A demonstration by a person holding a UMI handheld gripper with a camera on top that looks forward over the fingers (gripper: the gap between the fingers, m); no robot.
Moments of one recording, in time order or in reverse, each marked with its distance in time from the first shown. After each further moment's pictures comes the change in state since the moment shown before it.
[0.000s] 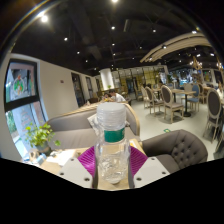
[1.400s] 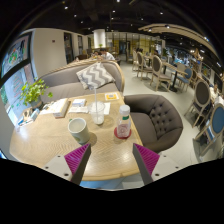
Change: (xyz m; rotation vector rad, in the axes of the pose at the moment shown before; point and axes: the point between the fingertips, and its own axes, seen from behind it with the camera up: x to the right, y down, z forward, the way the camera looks) arm 0.031 0.115 -0.177 -0.474 0.174 -0.114
